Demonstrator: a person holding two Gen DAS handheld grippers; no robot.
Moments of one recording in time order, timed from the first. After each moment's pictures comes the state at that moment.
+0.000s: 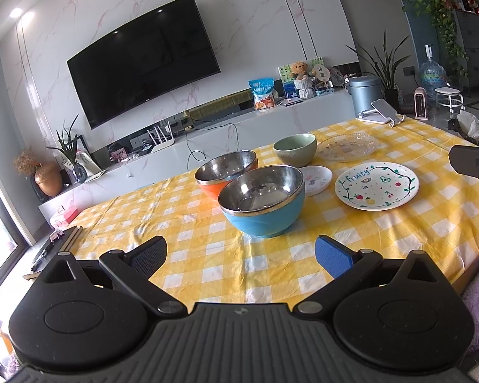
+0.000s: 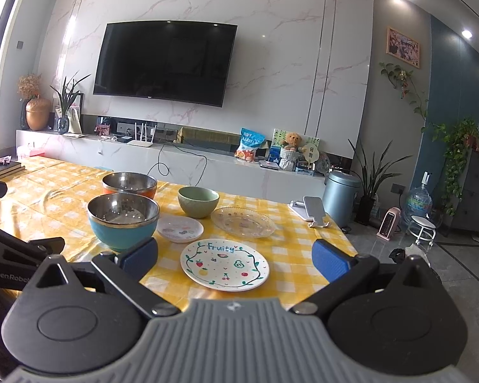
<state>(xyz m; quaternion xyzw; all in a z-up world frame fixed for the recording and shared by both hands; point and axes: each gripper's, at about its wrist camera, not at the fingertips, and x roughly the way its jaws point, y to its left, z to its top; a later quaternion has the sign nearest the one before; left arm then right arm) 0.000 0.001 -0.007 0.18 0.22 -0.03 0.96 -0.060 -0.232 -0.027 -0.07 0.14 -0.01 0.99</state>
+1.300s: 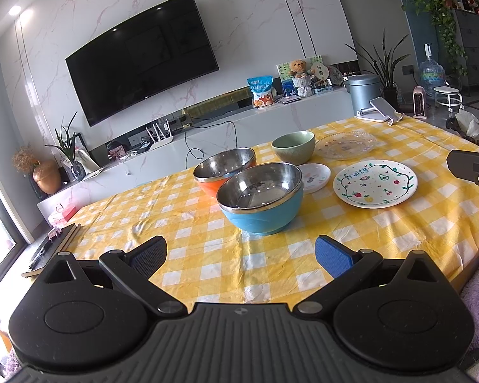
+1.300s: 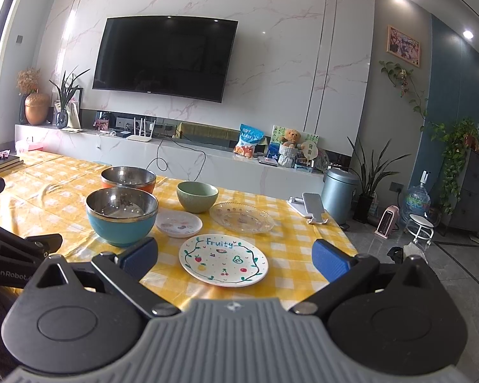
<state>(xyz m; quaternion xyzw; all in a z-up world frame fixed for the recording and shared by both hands) 0.000 0.002 -0.010 0.18 0.22 -0.03 0.96 -0.059 -0.234 -0.029 -0.08 0.15 -0.01 0.99</state>
